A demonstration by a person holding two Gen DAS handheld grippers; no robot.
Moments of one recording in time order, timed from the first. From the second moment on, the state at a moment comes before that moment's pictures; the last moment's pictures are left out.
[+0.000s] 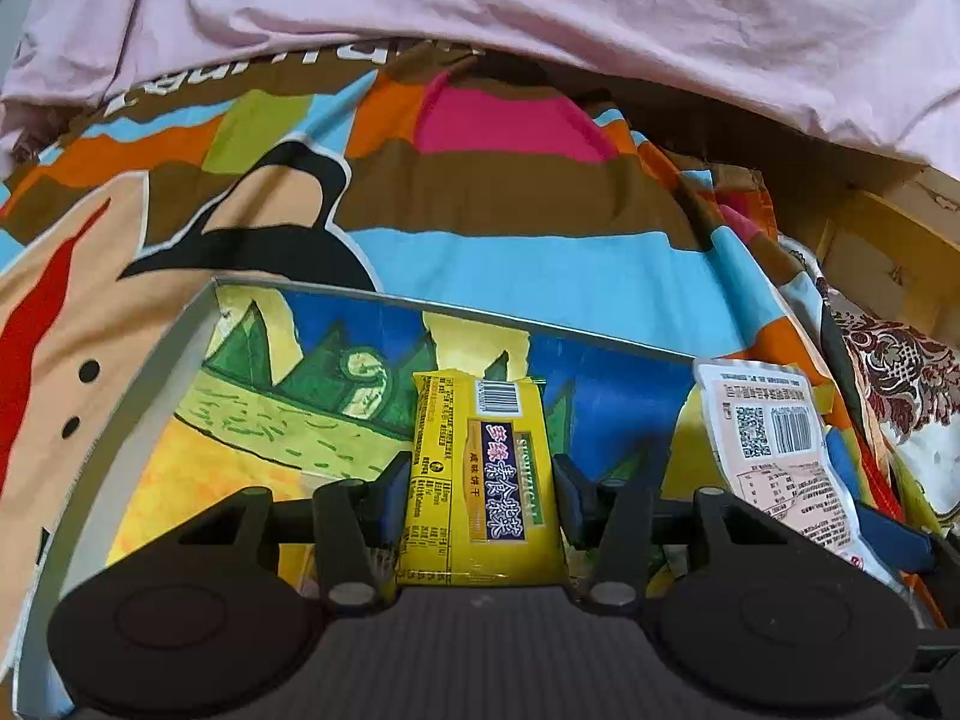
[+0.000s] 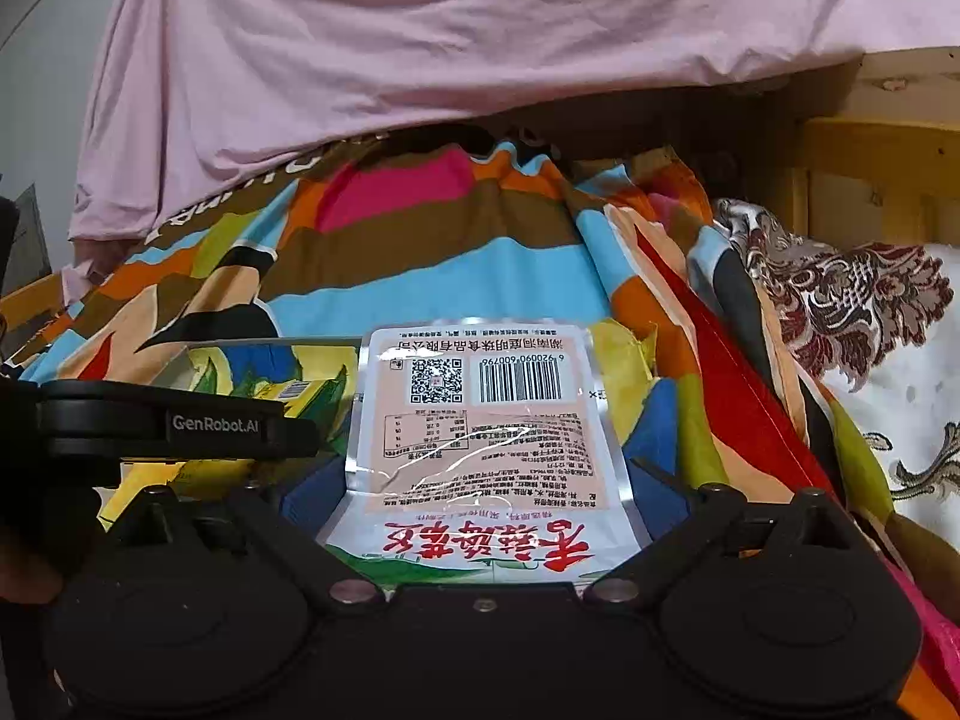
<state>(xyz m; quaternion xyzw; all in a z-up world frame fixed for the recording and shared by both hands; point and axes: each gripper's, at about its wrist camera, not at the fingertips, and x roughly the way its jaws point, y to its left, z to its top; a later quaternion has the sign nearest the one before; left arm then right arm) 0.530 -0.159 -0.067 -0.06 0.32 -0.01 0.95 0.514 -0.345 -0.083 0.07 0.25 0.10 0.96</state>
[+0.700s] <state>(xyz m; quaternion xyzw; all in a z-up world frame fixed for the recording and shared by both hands) 0.524 -0.142 -0.067 -0.12 0.29 -0.04 0.95 0.514 -0.341 -0.083 0.05 0.26 0.10 0.96</state>
